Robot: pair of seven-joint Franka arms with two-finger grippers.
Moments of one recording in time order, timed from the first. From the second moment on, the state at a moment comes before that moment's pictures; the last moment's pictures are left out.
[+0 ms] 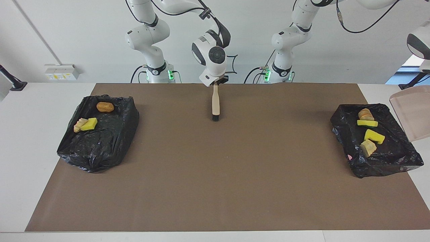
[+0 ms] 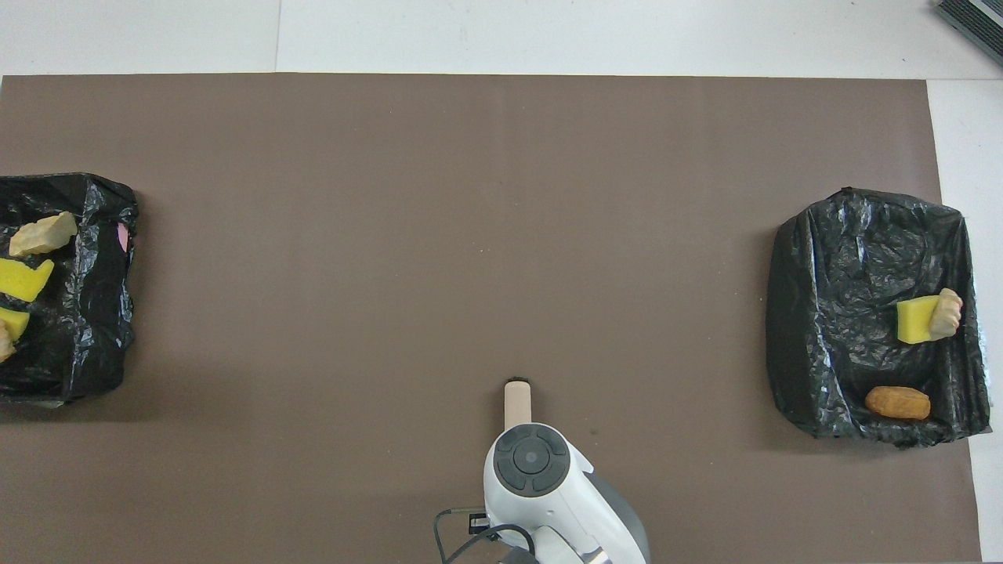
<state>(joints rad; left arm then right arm) 0.43 0.14 -0.01 -1.56 0.82 2.05 1.87 0.63 0.01 0.23 -2.31 0.37 1.99 0.66</state>
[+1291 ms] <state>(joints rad) -0.20 0.24 -0.05 -1.63 0.21 1.84 0.46 0.23 0.03 0.20 -1.99 0.01 1.98 0.52</state>
